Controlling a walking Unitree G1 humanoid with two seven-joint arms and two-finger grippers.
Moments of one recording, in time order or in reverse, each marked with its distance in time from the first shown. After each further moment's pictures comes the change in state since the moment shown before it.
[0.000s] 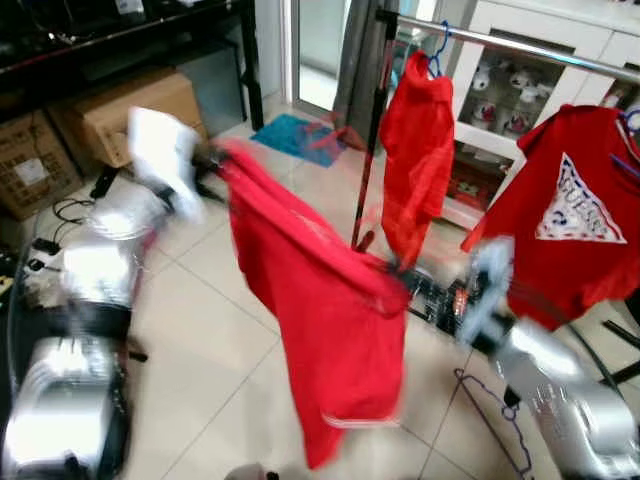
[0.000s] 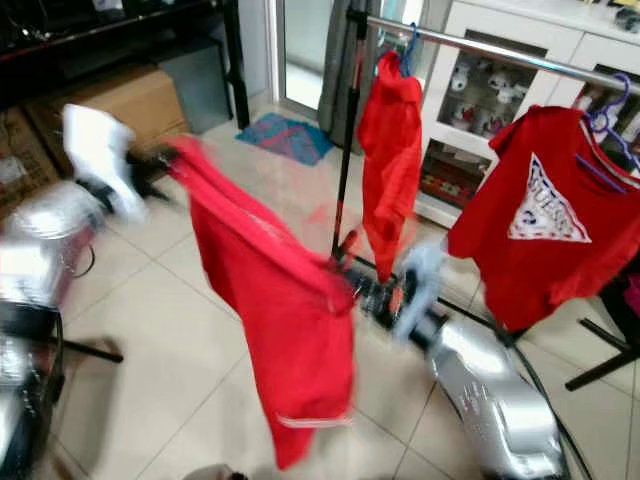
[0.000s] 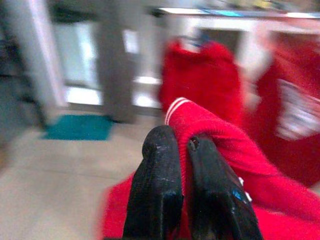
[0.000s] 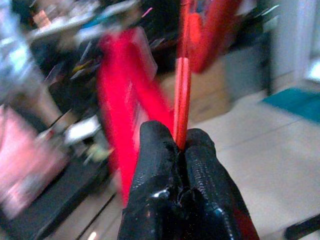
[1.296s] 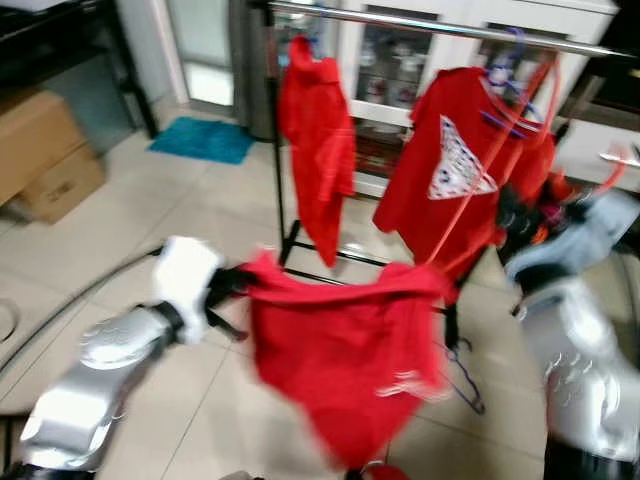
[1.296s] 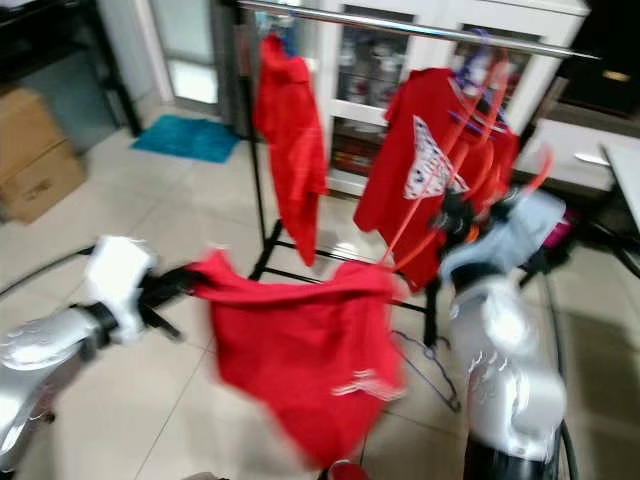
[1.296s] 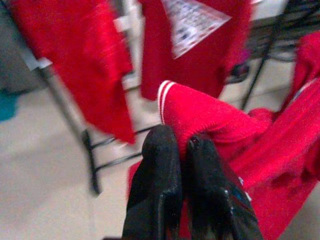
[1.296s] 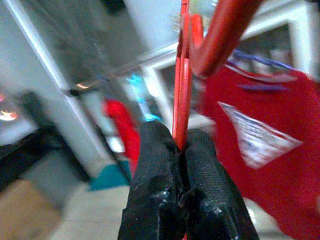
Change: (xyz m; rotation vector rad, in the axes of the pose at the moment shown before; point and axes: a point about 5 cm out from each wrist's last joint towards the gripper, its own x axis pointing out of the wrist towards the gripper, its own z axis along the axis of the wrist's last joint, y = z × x) left arm -0.062 -0.063 -0.052 0.056 0.211 -0.039; right arm -0.006 -0.023 0.062 0.066 -0.307 -0.540
